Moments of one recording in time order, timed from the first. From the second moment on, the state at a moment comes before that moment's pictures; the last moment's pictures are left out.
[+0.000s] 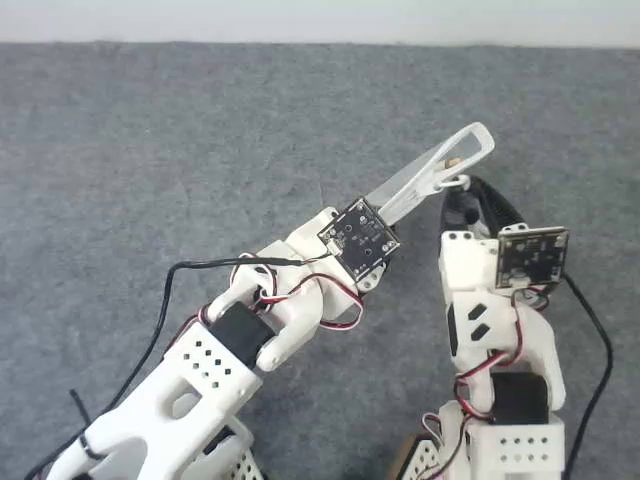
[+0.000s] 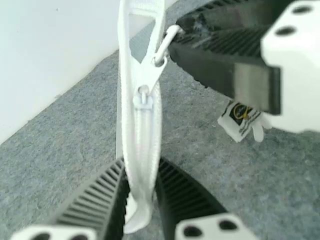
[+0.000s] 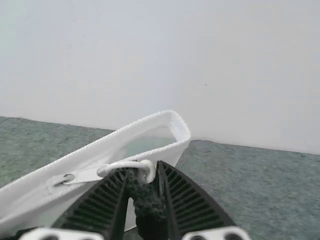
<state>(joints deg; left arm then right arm) 35.0 -46.9 55.9 33.9 -9.9 -2.1 -83.6 68.2 30.6 3.5</state>
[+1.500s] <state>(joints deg) 35.1 -47.0 56.2 33.8 -9.9 8.5 -60.7 59.3 19.2 -0.9</state>
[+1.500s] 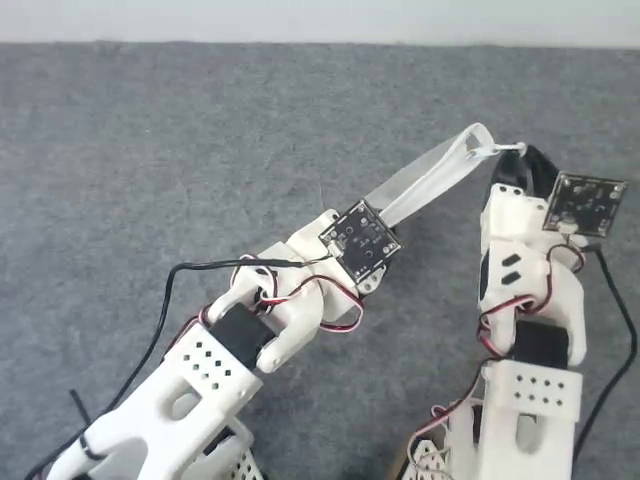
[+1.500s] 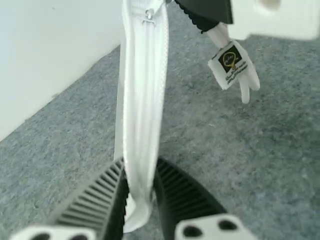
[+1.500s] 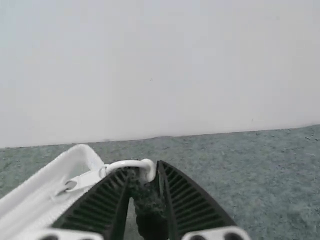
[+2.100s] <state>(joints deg) 35.3 -46.9 56.2 33.7 -9.9 13.2 -49.1 53.1 18.5 -7.8</state>
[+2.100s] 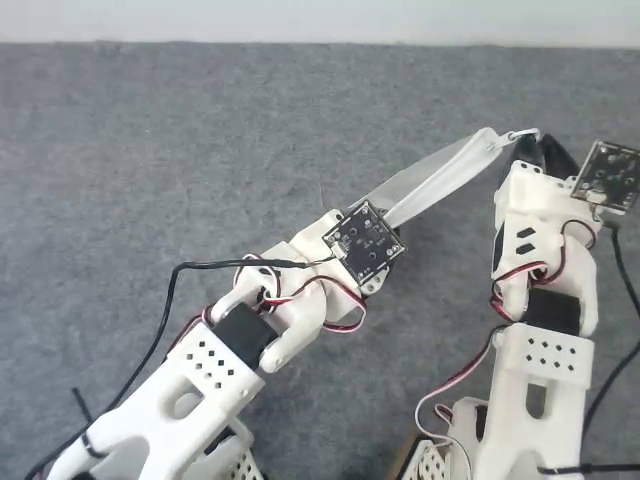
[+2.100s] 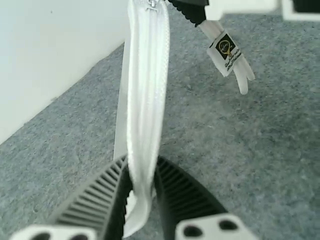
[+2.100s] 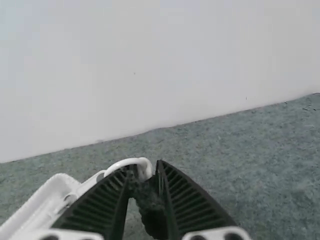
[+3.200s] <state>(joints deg) 34.0 -47.7 57.1 34.1 -9.9 -0.6 -67.8 54.5 45.4 -8.0</state>
